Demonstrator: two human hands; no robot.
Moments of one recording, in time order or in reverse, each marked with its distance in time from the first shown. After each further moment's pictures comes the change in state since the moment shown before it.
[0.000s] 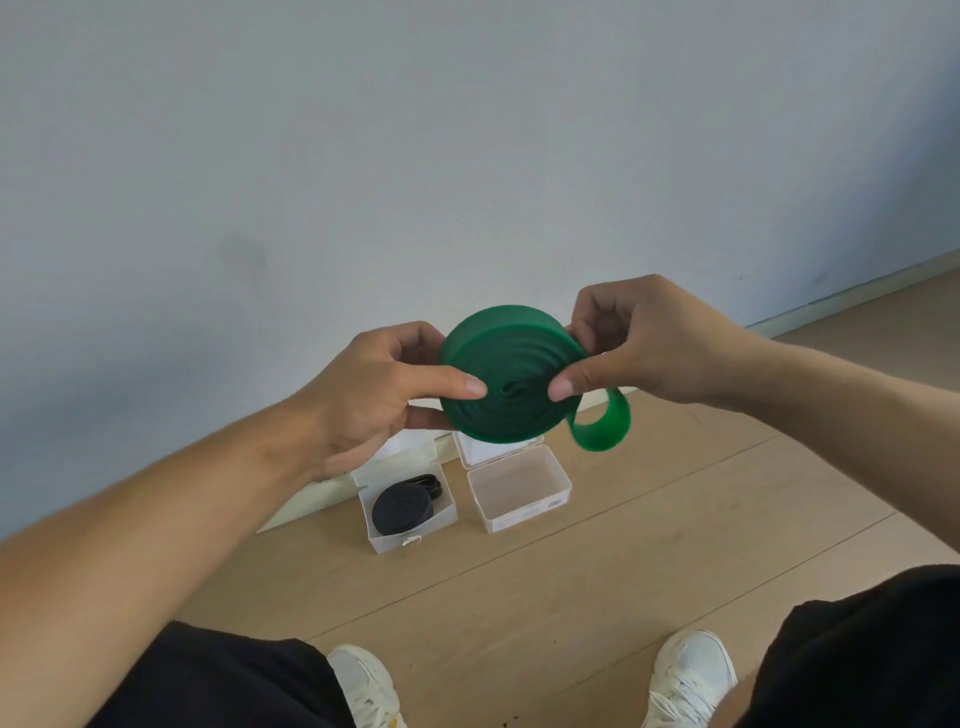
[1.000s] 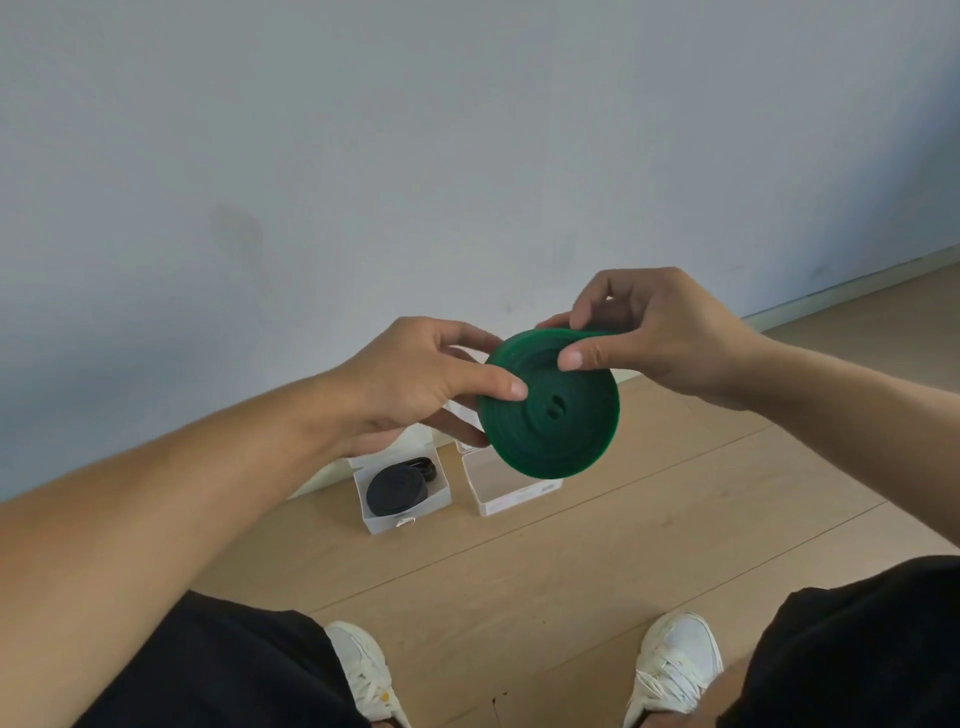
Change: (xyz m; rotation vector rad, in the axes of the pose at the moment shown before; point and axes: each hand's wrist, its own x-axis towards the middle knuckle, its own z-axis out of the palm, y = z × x) left_hand 0.004 0.000 0.024 0.230 -0.048 -0.110; right_hand -0.006 0.015 0.001 0.242 -0.016 -0.017
